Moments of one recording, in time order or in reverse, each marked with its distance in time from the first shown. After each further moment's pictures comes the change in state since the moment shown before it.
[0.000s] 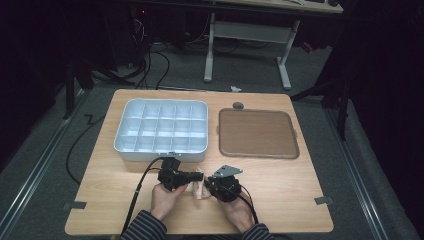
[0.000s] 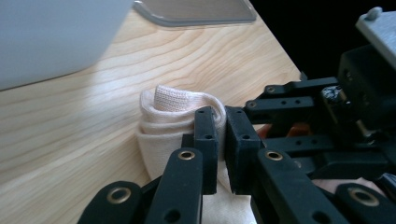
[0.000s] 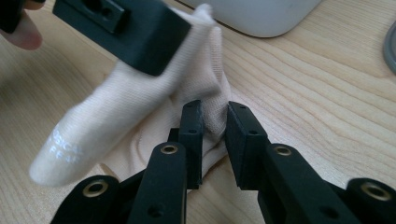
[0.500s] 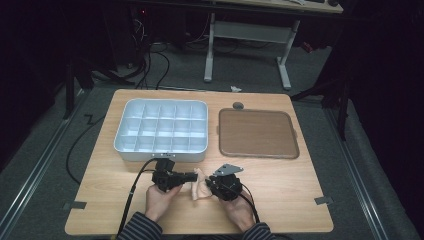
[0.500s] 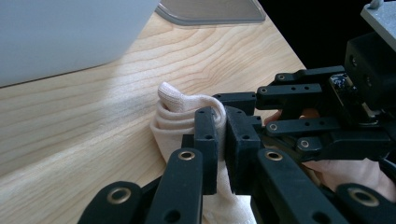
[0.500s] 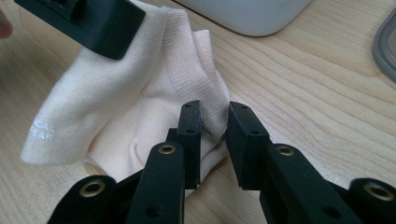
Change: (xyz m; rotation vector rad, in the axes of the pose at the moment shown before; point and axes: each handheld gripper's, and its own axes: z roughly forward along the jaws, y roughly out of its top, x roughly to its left) left arm 0.007 -0.008 -0.016 -0.007 0.043 -0.002; right arm -0.004 0.002 -0.001 0.014 -0.013 0.003
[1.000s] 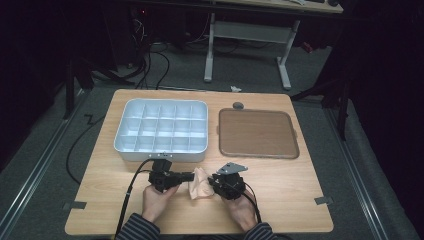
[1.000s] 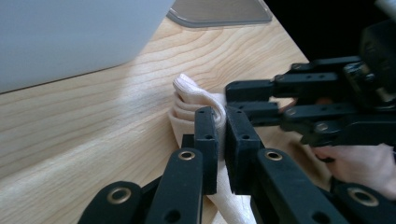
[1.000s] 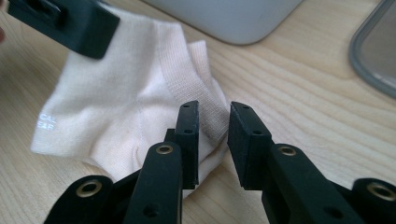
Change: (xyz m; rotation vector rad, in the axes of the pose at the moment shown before) left arm 0.001 -0.002 -0.010 -0.008 0.032 0.015; right arm -0.006 0.001 -0.007 -0.011 -0.004 0.026
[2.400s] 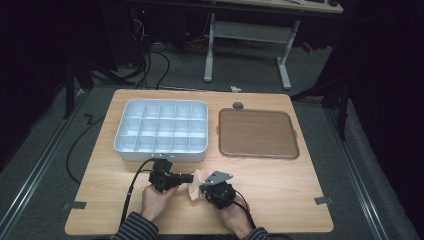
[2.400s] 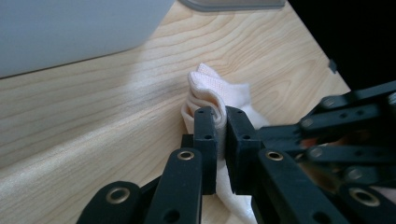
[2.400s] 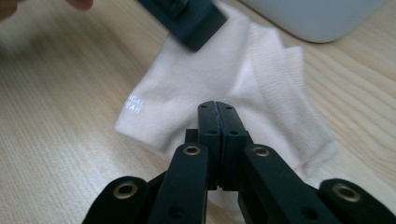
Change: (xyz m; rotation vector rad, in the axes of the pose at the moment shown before) left arm 0.003 0.000 0.000 0.049 0.020 -0.006; right arm 0.039 0.002 0.003 0.052 0.048 -0.151
